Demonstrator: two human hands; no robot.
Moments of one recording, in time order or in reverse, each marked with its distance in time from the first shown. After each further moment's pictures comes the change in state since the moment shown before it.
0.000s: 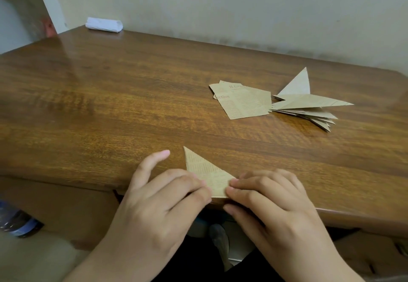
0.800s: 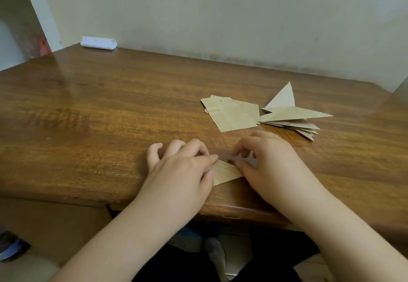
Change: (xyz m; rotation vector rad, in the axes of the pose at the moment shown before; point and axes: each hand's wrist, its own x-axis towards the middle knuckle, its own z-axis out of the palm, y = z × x) left_hand 0.066 0.003 0.014 -0.004 -0.465 -0.466; right_hand 0.073 0.023 -0.019 -0.061 -0.366 0.478
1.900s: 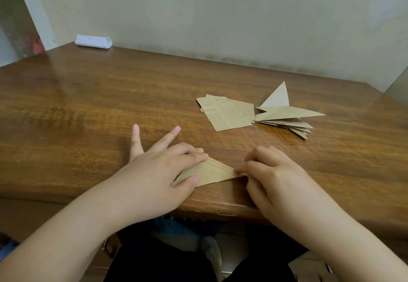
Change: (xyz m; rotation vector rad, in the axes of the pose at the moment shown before) left_hand 0.007 -0.036 -0.010 0.174 -0.275 0.189; right_hand -0.038 0.023 0.003 -0.108 0.086 -0.282
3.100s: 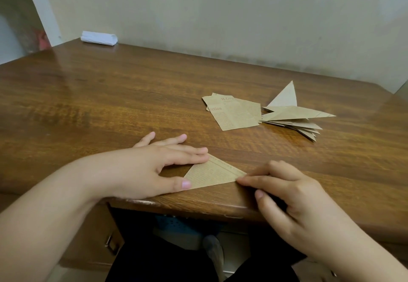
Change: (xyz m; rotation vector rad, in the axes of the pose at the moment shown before) left_hand 0.003 -0.034 -0.022 -0.316 -0.353 0.125; right_hand -0.014 0.002 0.000 0.275 -0.023 -0.004
